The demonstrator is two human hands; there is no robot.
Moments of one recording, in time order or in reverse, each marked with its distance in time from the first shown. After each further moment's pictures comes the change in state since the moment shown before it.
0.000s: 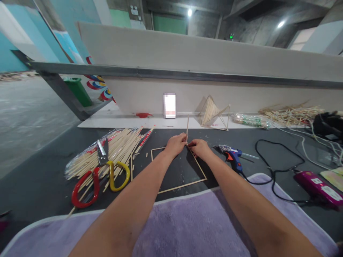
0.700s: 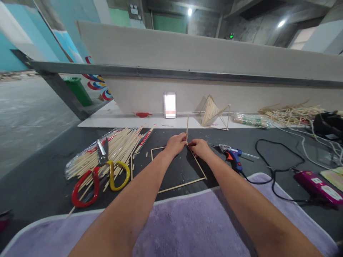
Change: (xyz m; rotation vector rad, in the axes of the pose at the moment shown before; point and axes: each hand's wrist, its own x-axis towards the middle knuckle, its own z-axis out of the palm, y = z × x) left_hand 0.000 0.001 -0.001 0.002 -0.004 -0.003; right_hand 0.000 0.001 -0.001 -0.008 -0.004 -0.020
